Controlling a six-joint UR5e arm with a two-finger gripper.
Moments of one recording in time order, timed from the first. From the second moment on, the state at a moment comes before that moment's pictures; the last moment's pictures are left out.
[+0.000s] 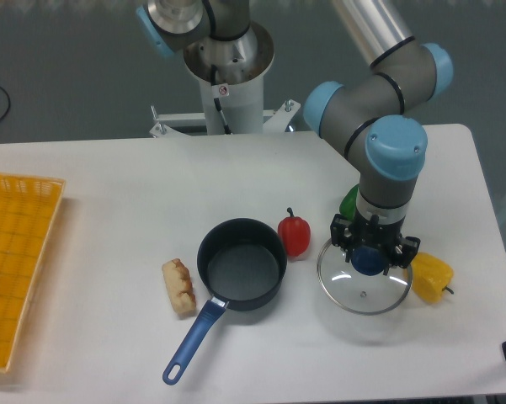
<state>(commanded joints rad) 2.66 -2.06 -1.50 -1.00 1.50 1.00</state>
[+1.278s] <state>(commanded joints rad) 2.63 -2.12 -1.53 -1.00 1.51 0.99</state>
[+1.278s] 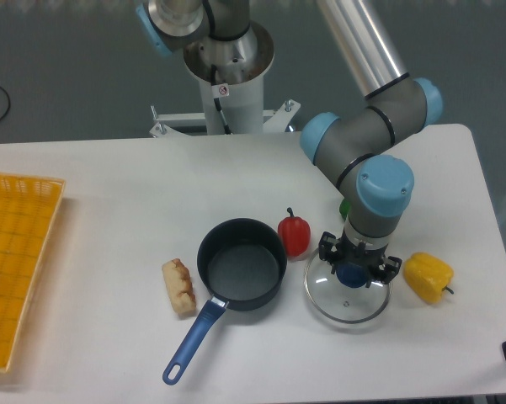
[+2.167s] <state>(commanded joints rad) 2.62 -2.14 -1.53 -1.00 1.51 0.98</state>
